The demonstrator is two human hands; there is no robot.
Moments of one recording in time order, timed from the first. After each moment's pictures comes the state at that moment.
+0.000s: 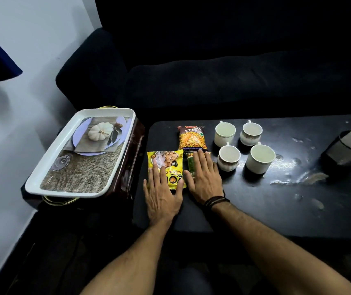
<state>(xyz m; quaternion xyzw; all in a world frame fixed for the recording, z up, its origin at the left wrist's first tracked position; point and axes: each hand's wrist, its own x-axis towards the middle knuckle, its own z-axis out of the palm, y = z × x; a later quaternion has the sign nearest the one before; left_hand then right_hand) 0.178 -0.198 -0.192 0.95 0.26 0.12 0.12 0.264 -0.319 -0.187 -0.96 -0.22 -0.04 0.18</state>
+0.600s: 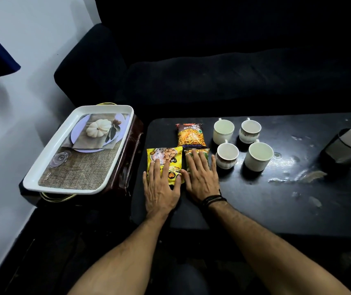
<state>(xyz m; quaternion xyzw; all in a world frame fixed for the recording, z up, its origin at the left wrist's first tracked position) 0.186 -0.194 -0.189 0.96 0.21 0.13 0.11 0.260 -0.318 -0.188 -0.95 -0.25 -0.09 0.12</state>
